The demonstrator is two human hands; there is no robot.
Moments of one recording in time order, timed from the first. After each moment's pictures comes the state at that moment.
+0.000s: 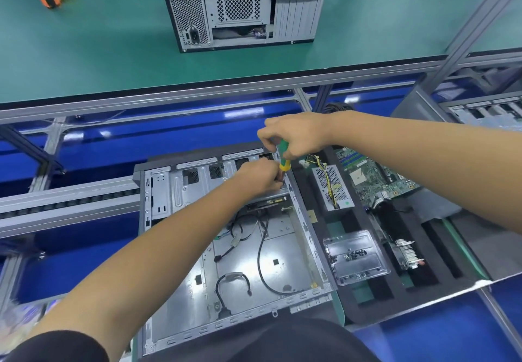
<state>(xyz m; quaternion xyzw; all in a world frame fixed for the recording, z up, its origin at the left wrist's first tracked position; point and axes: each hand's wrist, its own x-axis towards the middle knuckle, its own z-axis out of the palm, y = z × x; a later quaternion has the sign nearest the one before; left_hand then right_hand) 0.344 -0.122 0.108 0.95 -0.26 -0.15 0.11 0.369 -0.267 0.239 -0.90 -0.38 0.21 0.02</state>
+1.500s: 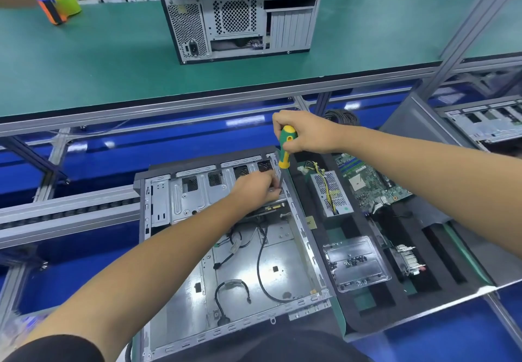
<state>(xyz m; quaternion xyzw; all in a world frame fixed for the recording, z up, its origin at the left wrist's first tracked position) 0.337 -0.117 0.081 0.95 -0.23 -0.10 0.18 0.365 -0.299 0.231 -0.90 -0.27 0.14 0.31</state>
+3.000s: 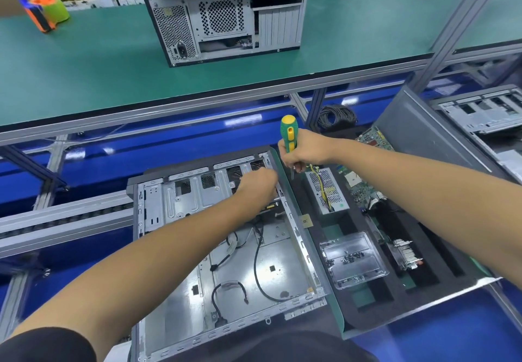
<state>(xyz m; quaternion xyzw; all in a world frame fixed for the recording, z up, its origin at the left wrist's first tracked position) 0.328 -0.154 0.114 0.97 -0.22 -0.13 0.00 0.358 -0.320 0.190 -0.89 -0.15 0.24 0.37</state>
